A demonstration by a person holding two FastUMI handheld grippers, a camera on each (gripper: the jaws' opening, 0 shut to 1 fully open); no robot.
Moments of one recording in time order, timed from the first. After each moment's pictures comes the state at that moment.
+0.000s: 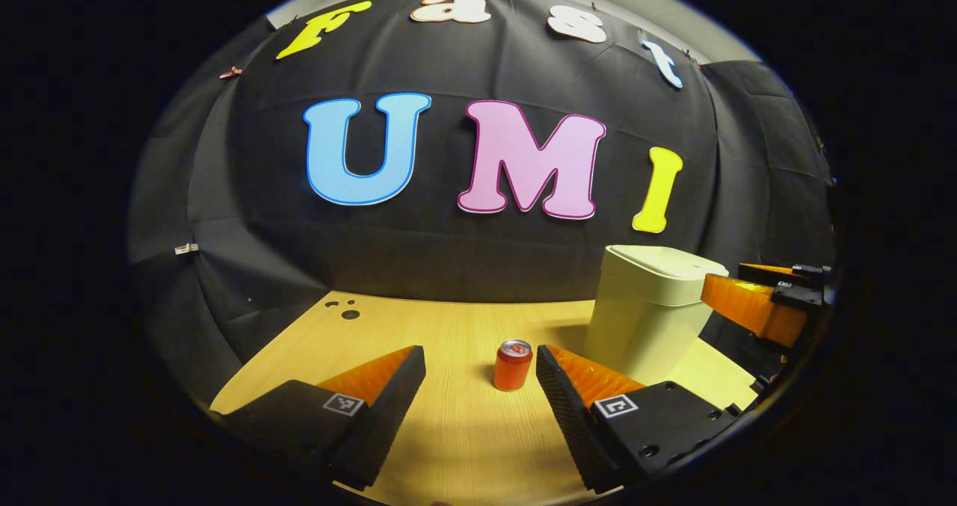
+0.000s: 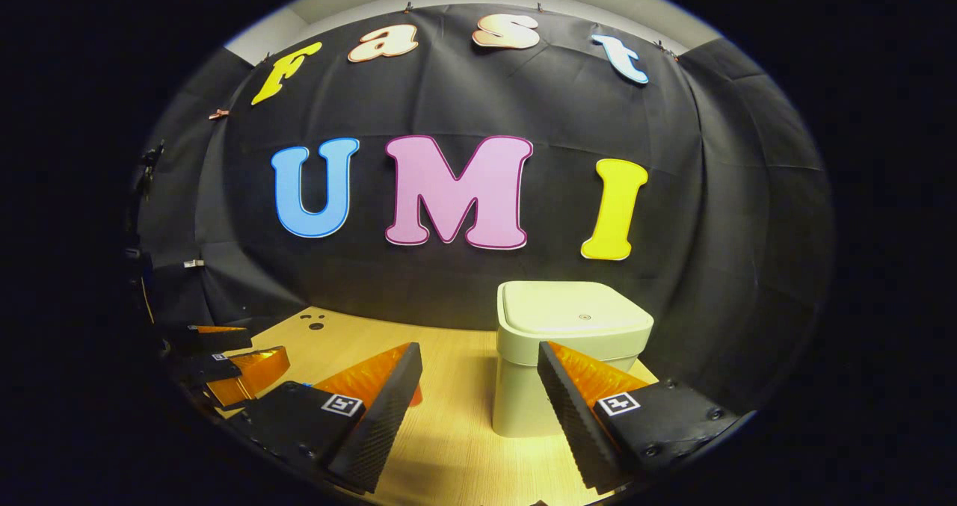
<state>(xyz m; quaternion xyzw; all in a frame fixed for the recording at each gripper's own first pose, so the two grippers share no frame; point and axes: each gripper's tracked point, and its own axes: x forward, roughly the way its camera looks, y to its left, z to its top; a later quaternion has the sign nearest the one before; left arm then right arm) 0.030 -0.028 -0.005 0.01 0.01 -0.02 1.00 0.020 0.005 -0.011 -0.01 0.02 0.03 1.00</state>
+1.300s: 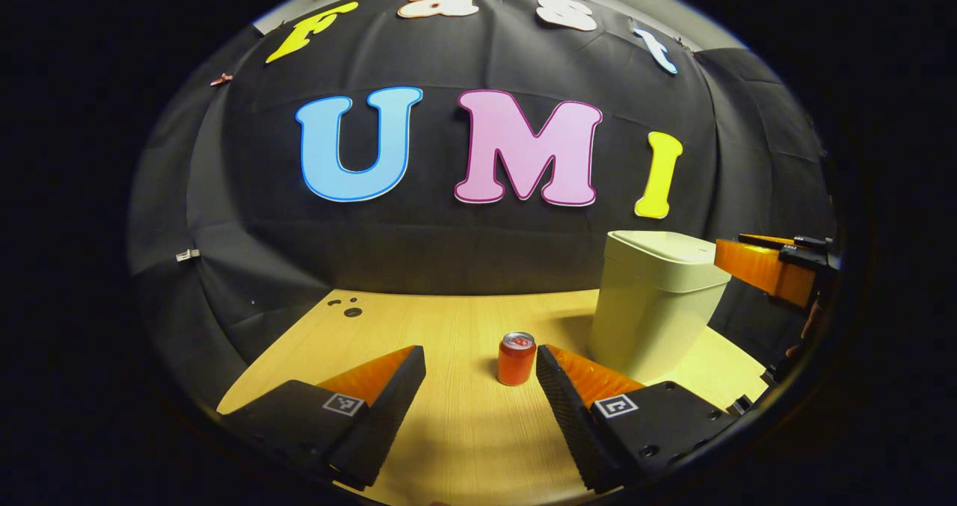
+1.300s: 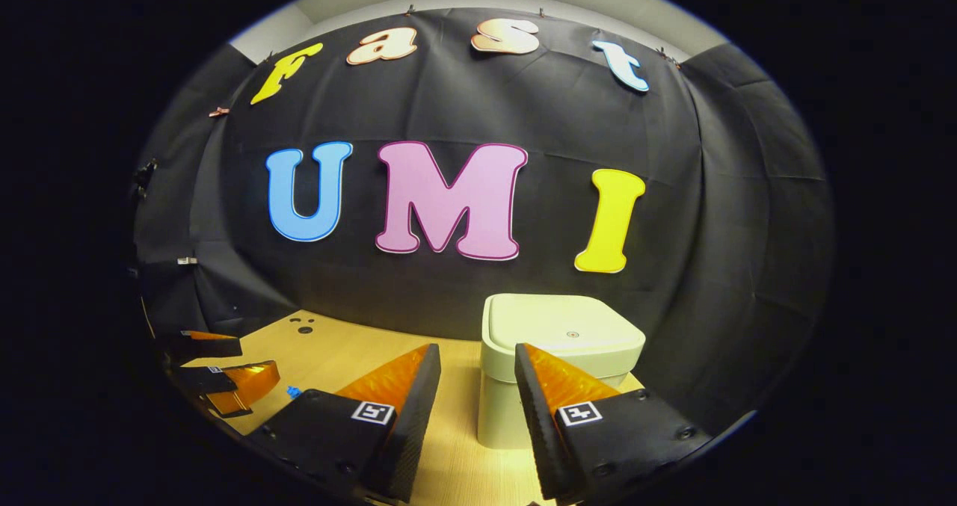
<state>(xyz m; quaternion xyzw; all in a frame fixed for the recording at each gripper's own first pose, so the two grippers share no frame) 0.038 -0.034 -0.018 0.03 0.02 -0.01 1.00 0.035 -0.008 0.000 -0.03 0.01 0.03 1.00</state>
